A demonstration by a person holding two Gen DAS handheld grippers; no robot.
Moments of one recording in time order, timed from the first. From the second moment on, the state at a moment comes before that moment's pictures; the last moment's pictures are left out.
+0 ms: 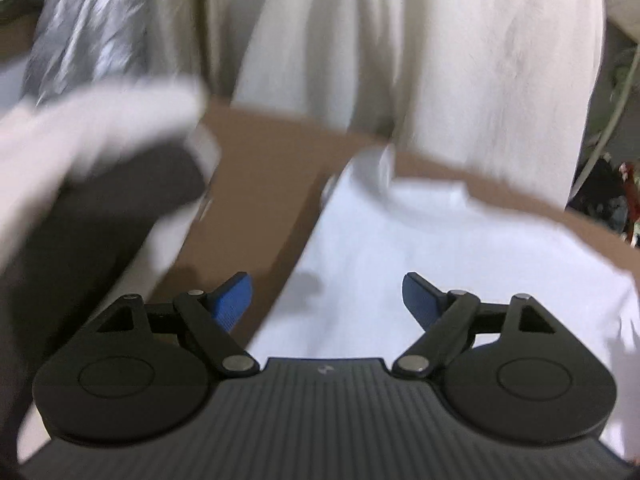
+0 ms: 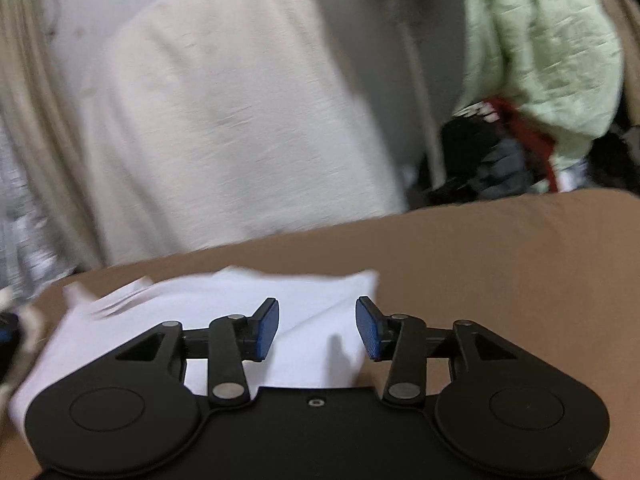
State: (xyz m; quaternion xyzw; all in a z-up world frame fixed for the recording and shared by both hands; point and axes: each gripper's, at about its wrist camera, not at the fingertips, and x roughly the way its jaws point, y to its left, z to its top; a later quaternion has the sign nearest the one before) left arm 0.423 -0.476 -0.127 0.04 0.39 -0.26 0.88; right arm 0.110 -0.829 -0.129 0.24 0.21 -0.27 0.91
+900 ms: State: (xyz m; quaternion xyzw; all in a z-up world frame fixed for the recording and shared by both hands) left arm 0.420 -0.387 -0.242 -0.33 0.47 -0.26 0.77; right arm 0.048 -0.727 -0.265 0.61 0.12 -0.25 0.75
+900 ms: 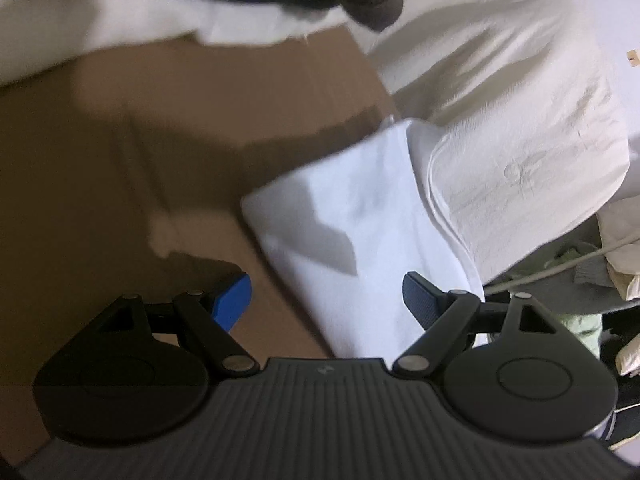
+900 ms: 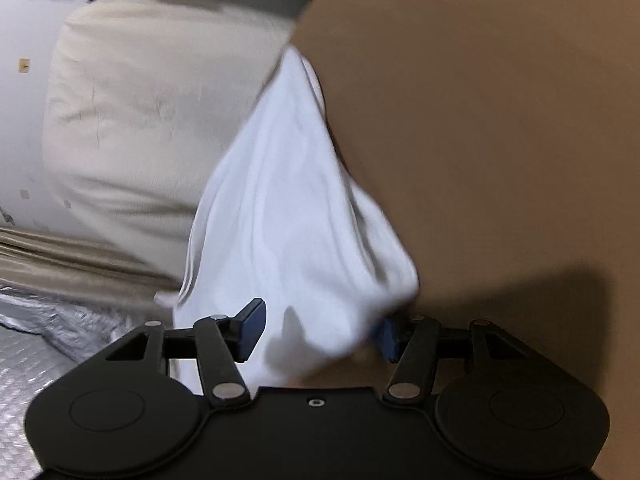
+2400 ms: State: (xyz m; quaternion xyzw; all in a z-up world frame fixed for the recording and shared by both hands) left arm 0.216 -0.327 -0.155 -0.01 0.46 -0.19 0.87; right arm -0.039 -0.686 -0.124 0.40 0.25 -0.25 0.84
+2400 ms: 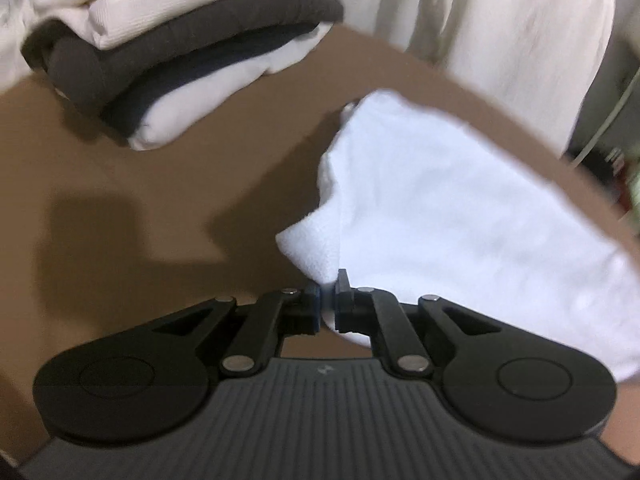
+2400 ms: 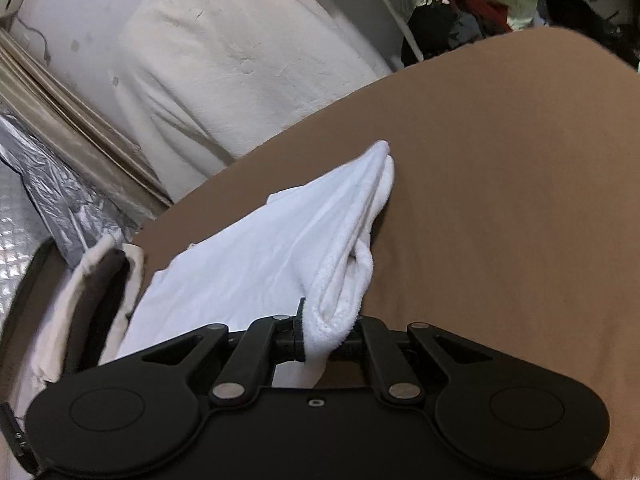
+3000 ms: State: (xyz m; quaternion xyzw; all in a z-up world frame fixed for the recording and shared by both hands) left arm 0.201 -0.300 -0.152 -0.01 0.45 -0.19 0.87; right arm -0.039 -0.691 -0.165 0.44 0.26 -0.28 0.81
